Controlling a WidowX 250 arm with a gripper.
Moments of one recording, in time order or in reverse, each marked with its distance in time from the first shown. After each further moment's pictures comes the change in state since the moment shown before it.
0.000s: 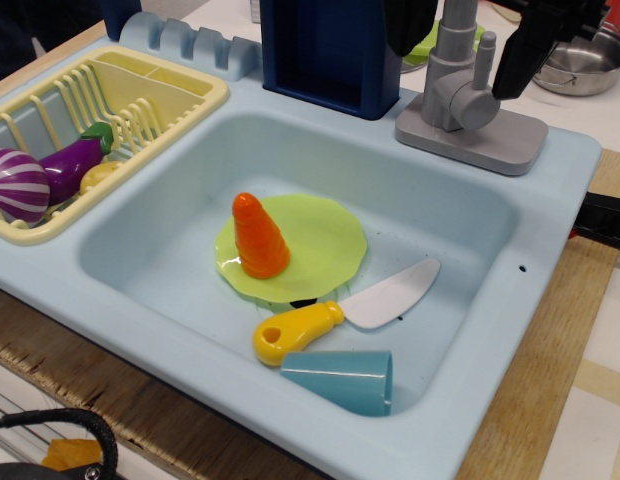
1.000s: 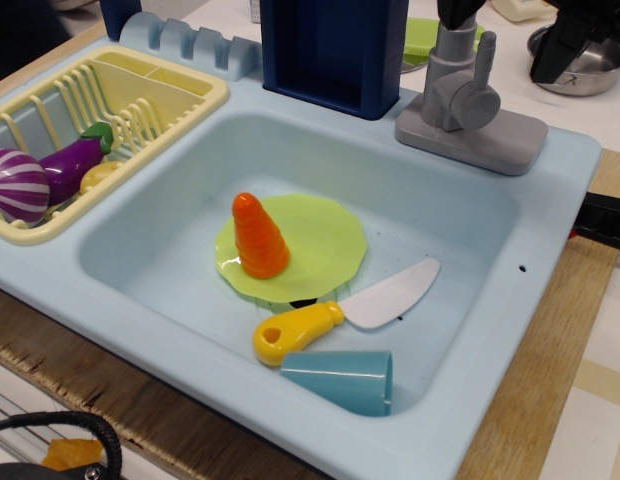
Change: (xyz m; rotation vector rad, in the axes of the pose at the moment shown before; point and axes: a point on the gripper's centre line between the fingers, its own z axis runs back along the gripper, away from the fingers) arm 0.033 -0.010 -0.009 0.059 -0.190 -0.151
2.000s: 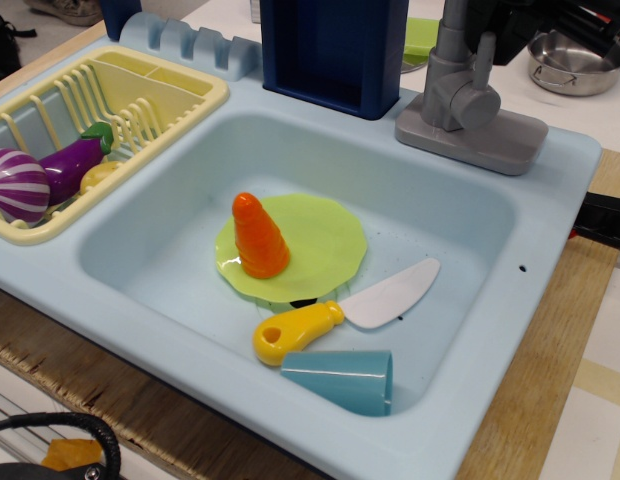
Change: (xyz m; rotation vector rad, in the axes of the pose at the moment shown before) arm 0.017 0.010 -0.028 0.127 -0.038 0.135
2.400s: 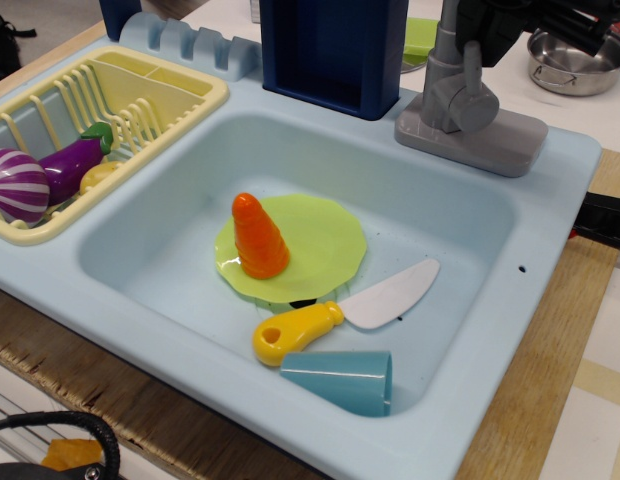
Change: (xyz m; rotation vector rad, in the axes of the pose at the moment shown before) arm -0.020 0.008 0.004 -0.020 0.053 0.043
